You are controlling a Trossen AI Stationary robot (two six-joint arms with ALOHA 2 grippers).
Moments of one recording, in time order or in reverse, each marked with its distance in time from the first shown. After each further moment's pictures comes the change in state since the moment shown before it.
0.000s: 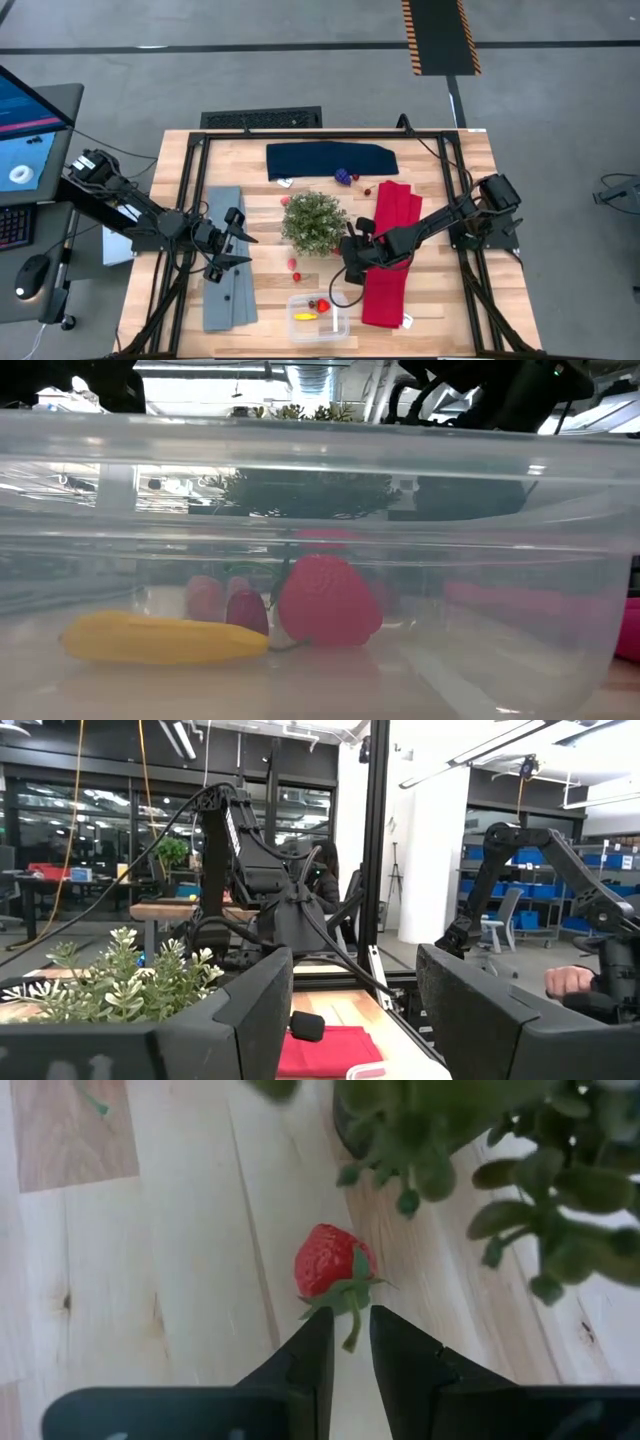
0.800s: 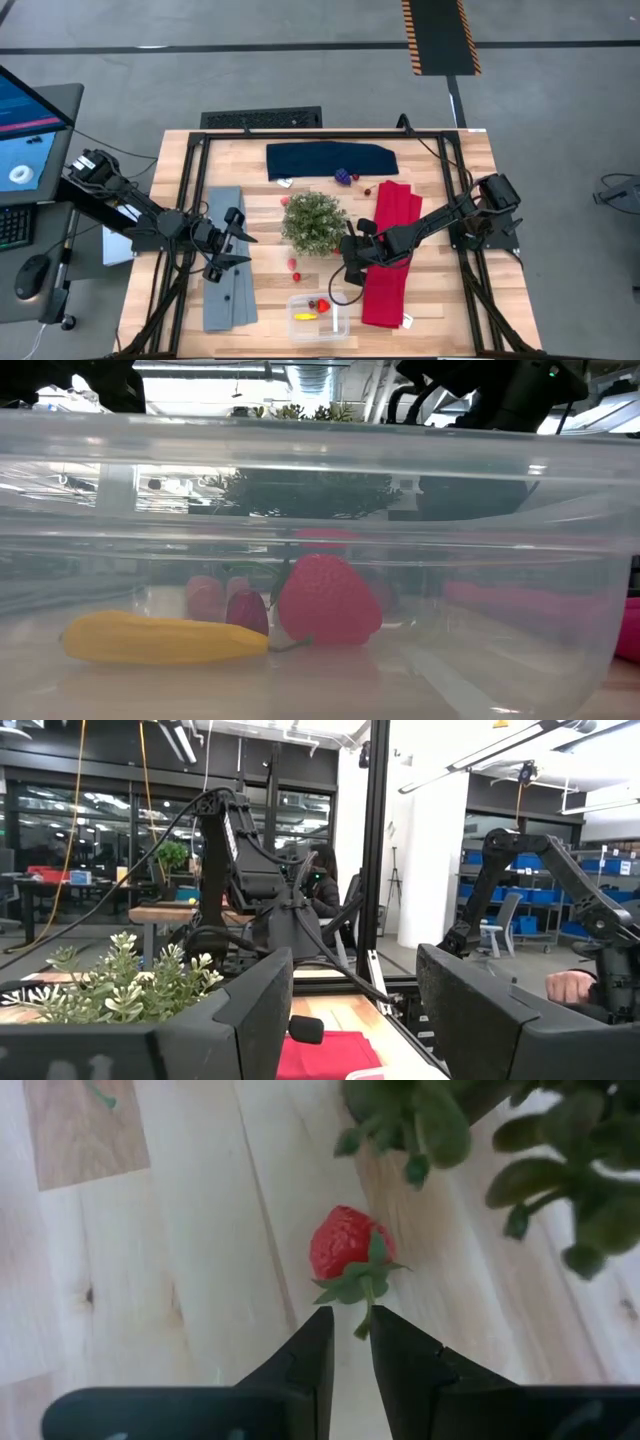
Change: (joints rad) left arm 0.000 0.000 0.000 0.014 0.001 -0.001; right arm -0.020 0.000 0.000 -0.008 -0.078 0.058
